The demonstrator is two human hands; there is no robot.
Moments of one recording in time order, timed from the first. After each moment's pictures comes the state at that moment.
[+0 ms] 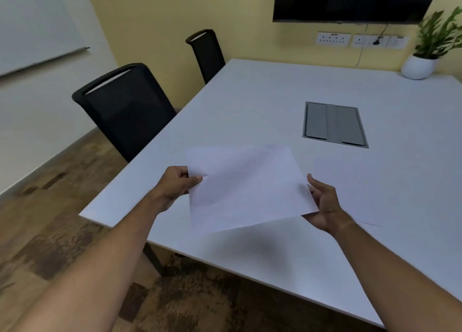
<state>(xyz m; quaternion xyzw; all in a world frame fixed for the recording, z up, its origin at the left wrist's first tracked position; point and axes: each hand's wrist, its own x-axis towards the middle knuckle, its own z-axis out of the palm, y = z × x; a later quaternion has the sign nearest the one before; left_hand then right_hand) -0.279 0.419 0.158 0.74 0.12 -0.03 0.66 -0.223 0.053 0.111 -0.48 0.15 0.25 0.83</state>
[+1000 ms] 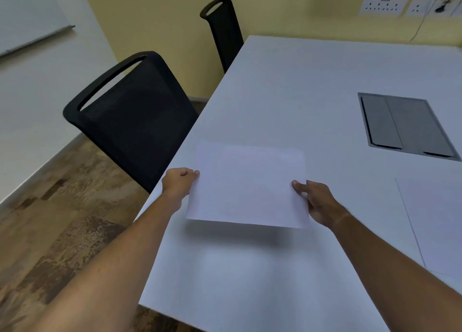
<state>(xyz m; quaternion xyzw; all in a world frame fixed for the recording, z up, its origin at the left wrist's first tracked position) -0.066 0.644 0.077 0.76 0.33 0.03 0.57 -0.030 0.301 0.055 -0.62 0.19 0.20 0.74</state>
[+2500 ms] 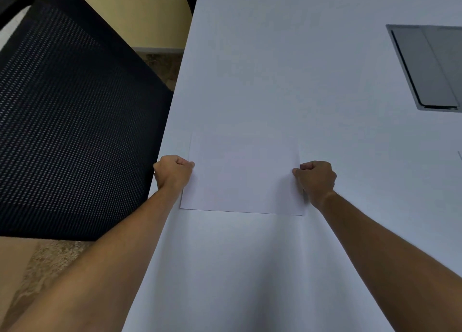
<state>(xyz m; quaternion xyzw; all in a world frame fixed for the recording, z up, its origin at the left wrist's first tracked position) 0.137 0.732 -0.049 0.86 0.31 -0.04 0.39 0.114 0.419 -0.044 -0.81 0.38 0.05 0.45</state>
